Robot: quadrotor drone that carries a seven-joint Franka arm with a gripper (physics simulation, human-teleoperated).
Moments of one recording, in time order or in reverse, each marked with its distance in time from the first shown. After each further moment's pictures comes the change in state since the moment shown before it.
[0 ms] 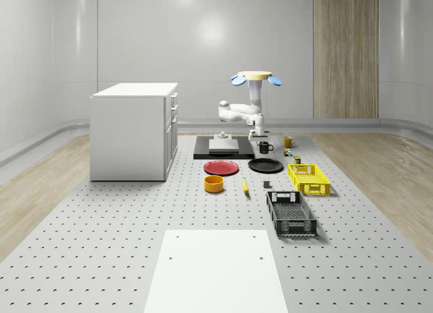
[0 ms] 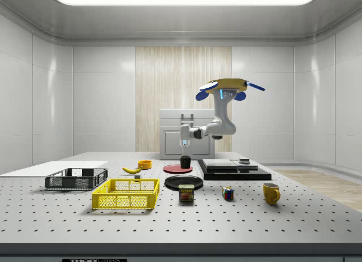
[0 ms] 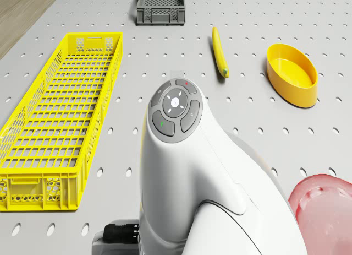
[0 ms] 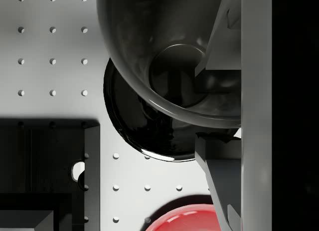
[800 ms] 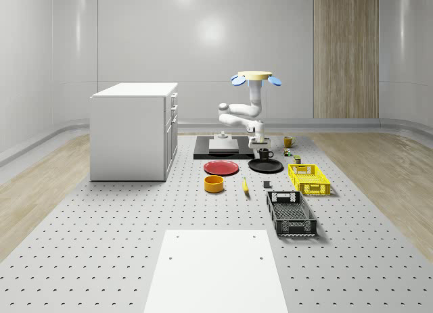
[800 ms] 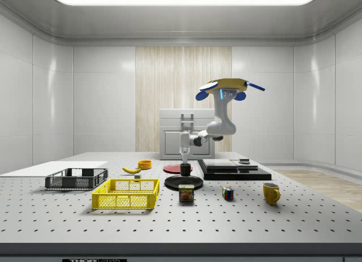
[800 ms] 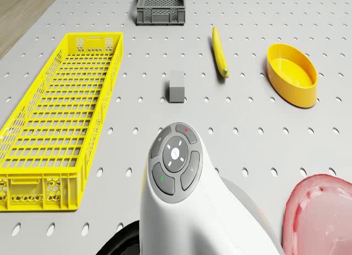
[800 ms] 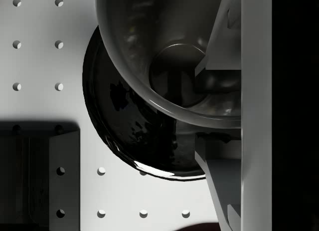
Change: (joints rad) arm -0.039 0.001 -0.226 0.057 -0.213 0.081 0.003
